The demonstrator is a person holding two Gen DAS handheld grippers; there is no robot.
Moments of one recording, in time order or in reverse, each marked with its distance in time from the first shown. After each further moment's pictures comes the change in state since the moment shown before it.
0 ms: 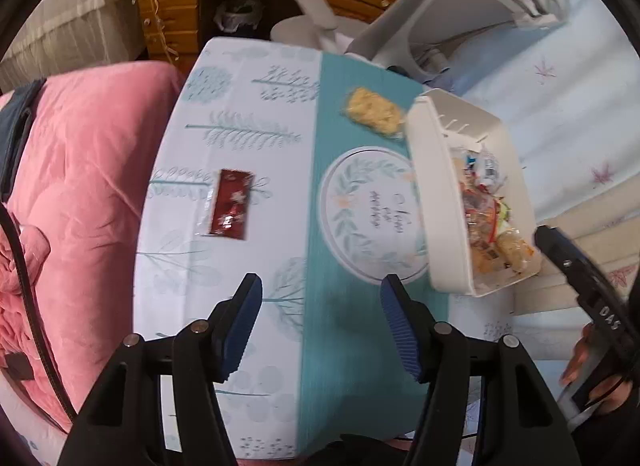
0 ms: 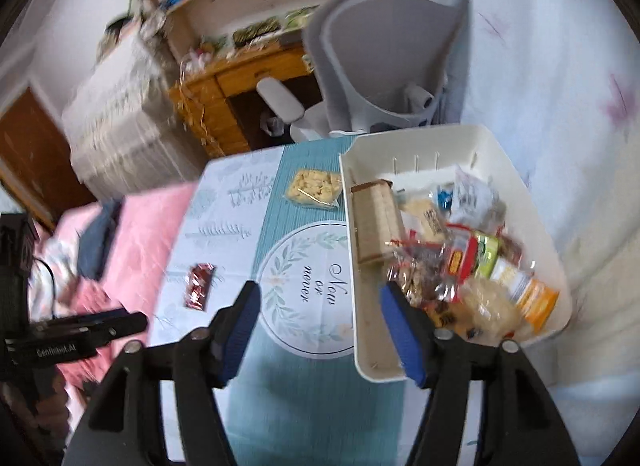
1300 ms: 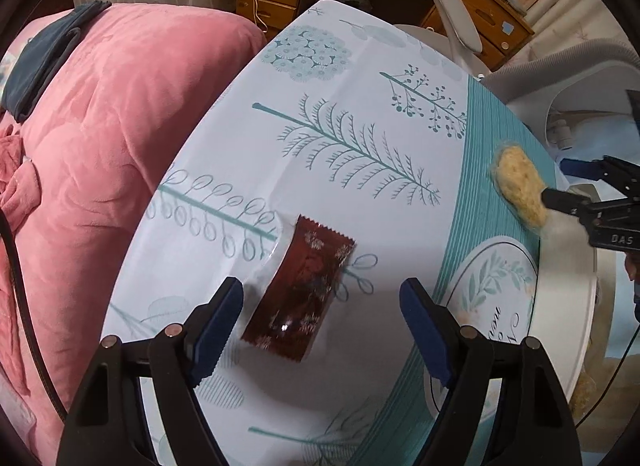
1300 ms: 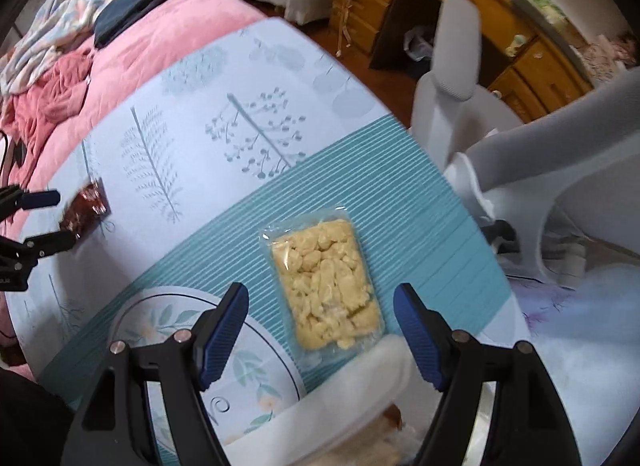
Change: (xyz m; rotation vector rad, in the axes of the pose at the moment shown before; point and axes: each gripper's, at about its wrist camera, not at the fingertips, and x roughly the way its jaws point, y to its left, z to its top) left arm 0.140 0.082 0.063 -0.320 -0.070 0.147; right arm 0.261 0.070 0.138 -0.886 0.407 0.070
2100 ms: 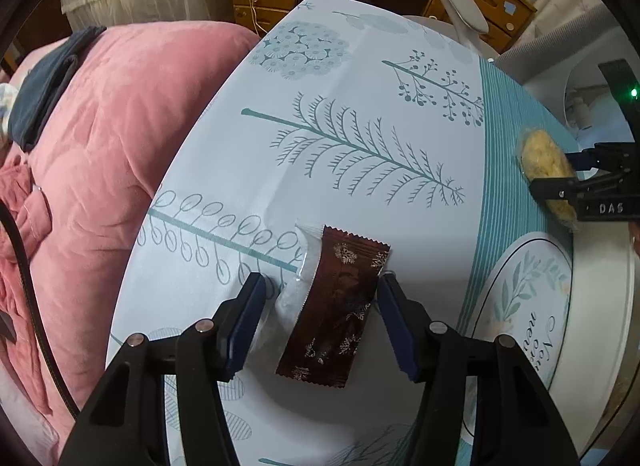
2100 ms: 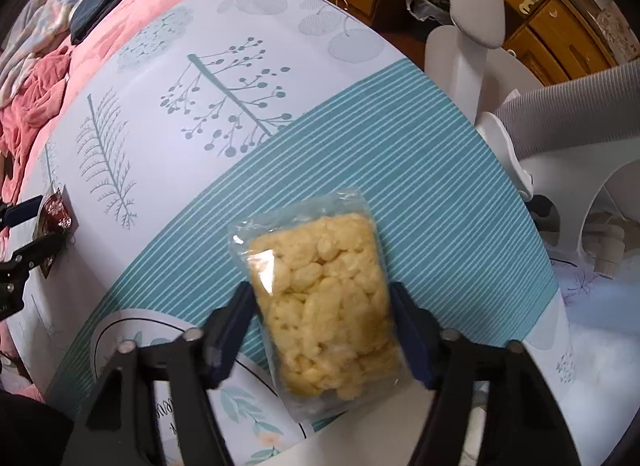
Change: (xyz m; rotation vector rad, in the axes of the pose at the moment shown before) left arm 0.025 -0.015 0.006 0.080 -0.017 0.107; right arm 0.054 -0.010 0.006 0.080 0.111 0.050
